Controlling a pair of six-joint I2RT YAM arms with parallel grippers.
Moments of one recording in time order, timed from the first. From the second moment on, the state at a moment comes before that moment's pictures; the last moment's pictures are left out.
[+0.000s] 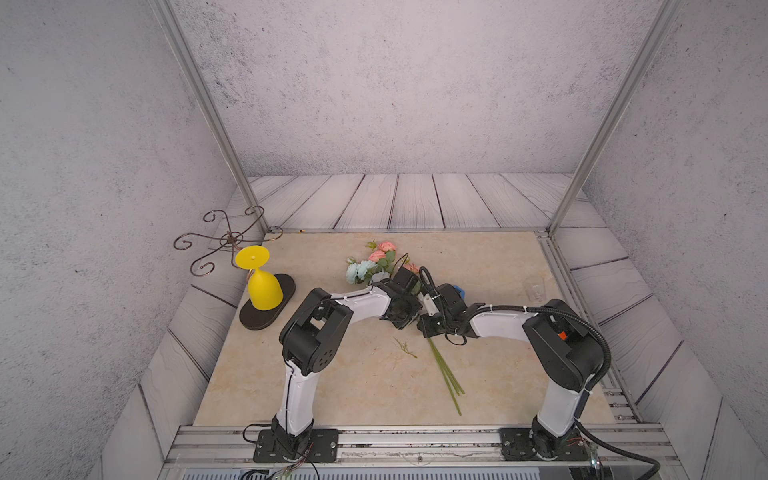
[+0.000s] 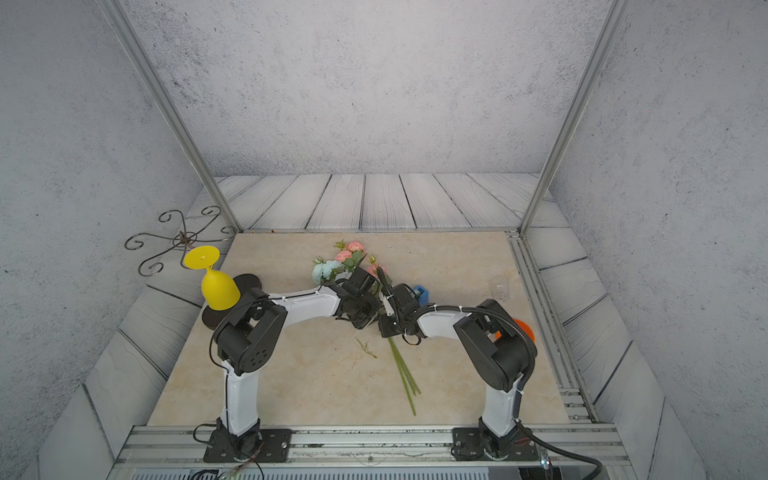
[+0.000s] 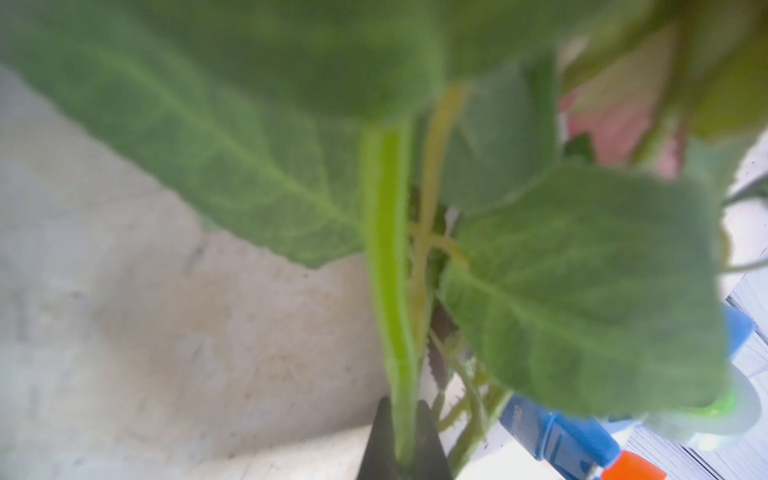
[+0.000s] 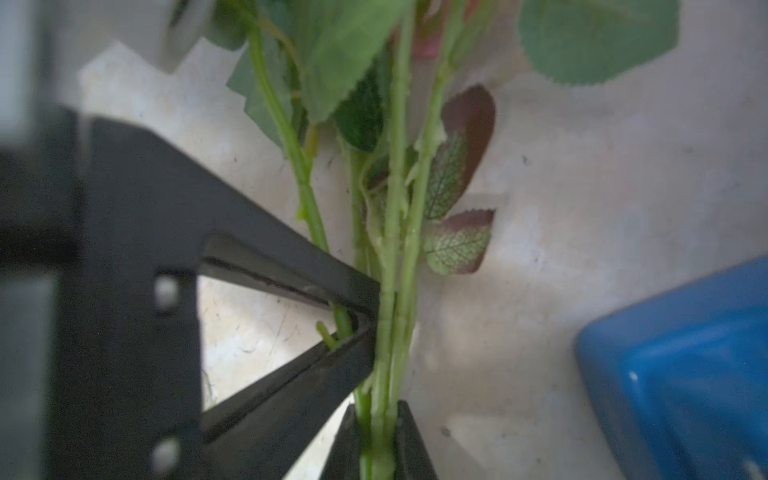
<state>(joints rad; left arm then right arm) -0.68 2.03 1.30 -0.35 0.20 -1.30 0.67 1.83 0.94 -0.08 -0.18 0.37</state>
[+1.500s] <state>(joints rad) -0.65 1.95 1.06 0.13 0.27 -1.26 0.55 1.88 1.20 -0.58 -0.47 0.23</state>
